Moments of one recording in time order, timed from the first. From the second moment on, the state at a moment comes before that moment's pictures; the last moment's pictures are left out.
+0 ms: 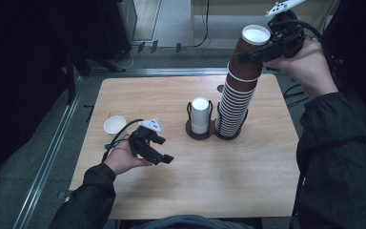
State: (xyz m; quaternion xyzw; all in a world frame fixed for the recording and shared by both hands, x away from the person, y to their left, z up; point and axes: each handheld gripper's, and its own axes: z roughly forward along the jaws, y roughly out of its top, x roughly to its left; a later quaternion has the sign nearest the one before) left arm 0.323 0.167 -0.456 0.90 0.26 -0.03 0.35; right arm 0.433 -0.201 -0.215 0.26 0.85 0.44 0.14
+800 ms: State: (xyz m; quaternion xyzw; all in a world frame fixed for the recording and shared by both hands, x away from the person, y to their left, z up) left arm 0.324 0.170 -0.455 0.89 0.27 -0.02 0.36; right arm 0.391 -0.204 -0.144 0.23 0.83 0.46 0.21
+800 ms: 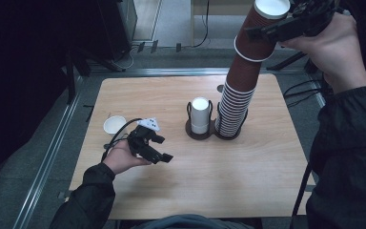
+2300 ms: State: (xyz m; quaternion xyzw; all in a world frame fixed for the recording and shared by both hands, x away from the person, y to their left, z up) left arm 0.322 0.179 -0.449 0.90 0.25 -0.01 0.37; right arm 0.316 -0.132 -0.334 0.12 0.88 0.45 0.07
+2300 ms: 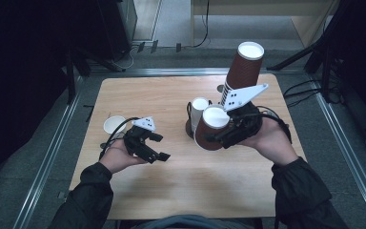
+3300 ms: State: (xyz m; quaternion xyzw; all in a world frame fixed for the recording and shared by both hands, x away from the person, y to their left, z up) left arm 0.318 0.169 -0.453 0.89 0.22 -0.04 0.38; right arm 0.332 -0.111 -0.444 0.13 0.88 0.46 -0.01
